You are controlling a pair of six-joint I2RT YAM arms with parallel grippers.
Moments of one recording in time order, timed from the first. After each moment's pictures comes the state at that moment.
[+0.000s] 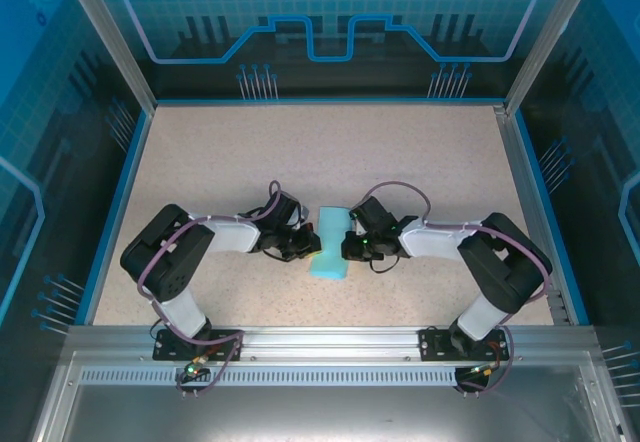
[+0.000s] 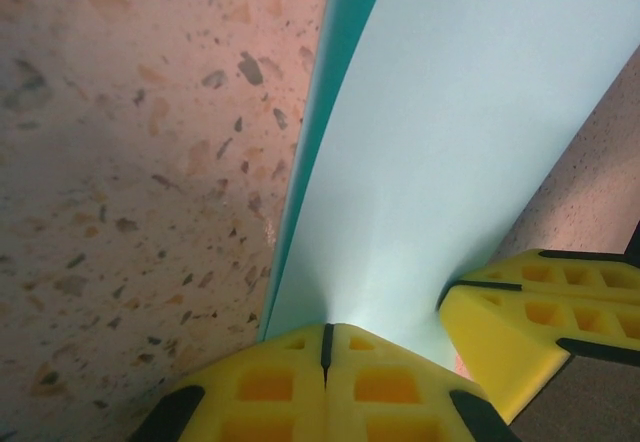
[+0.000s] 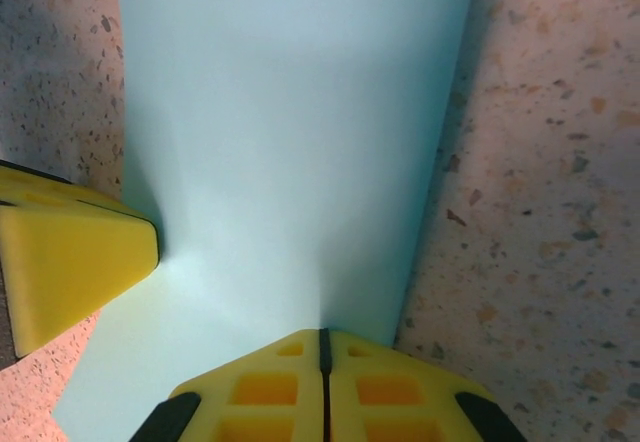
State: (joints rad) left arm -0.55 1.72 0.70 0.00 0.51 -0.93; right arm 0.69 1.62 0.73 -0.18 -0.24 0.72
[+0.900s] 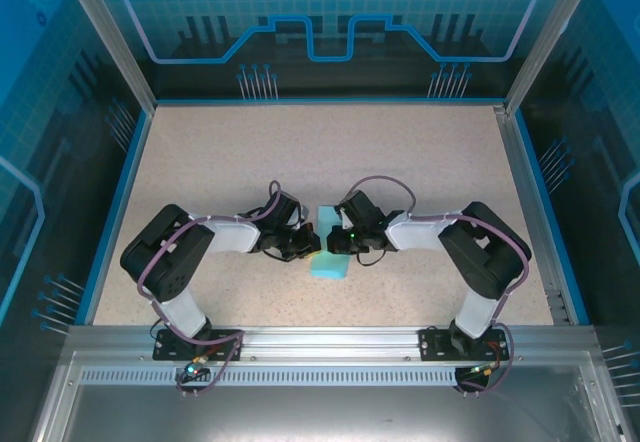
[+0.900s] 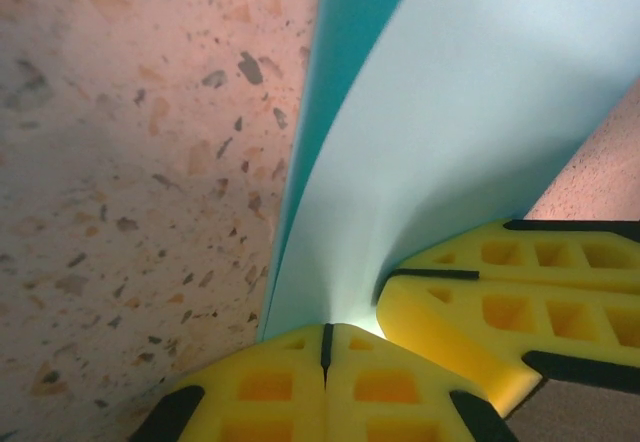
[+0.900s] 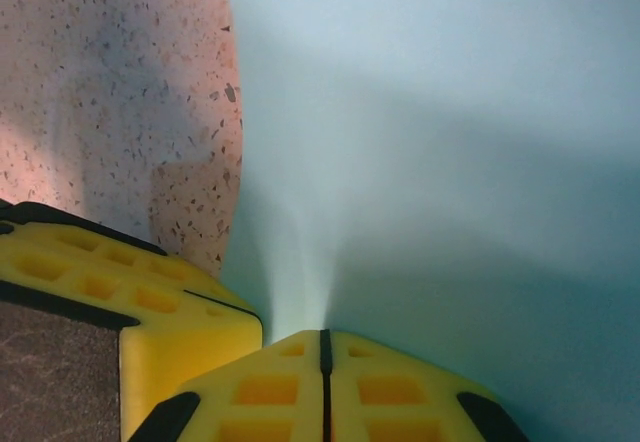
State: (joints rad) left arm -0.55 1.72 0.70 0.00 0.51 -0.93; right arm 0.71 1.75 0.81 -0.06 -0.30 0.69
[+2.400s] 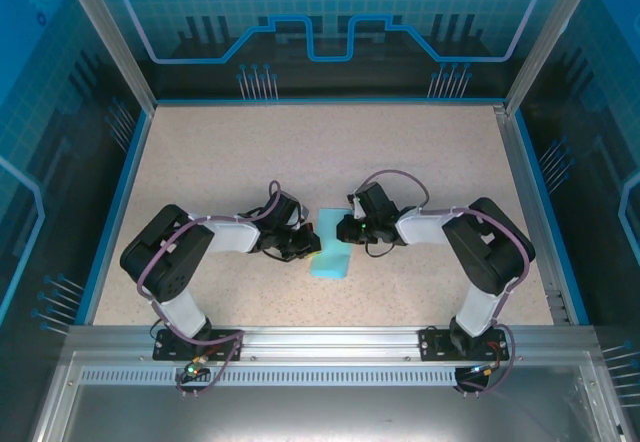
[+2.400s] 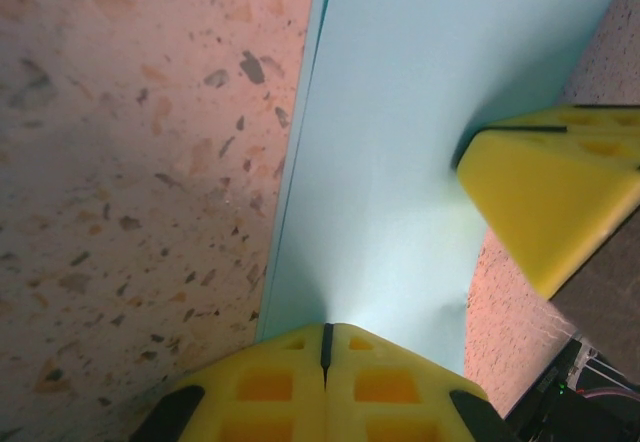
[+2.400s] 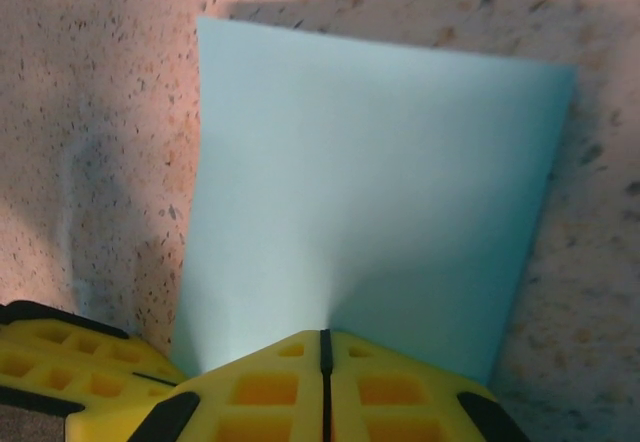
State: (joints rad) left arm -0.55 1.71 0.69 0.00 0.51 -0.93; right arm 0.59 1.76 0.79 0.02 -0.32 0.67
